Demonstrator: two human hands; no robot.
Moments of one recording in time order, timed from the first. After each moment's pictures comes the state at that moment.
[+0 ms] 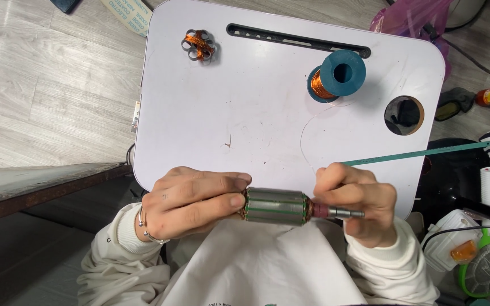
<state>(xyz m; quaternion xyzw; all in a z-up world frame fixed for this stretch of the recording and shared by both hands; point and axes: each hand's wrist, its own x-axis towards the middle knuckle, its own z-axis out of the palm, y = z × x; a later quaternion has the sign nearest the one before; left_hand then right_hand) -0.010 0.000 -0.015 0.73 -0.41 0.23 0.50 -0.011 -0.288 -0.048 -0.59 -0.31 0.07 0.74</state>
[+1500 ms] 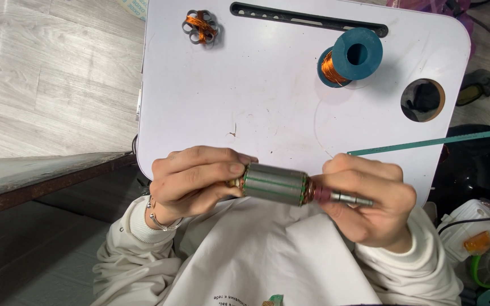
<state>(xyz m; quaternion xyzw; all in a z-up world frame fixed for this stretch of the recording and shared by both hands) -0.011 -0.010 -0.040 0.69 -0.31 0.20 0.62 -0.003 -0.256 -0.001 -0.74 -0.29 0.00 0.60</state>
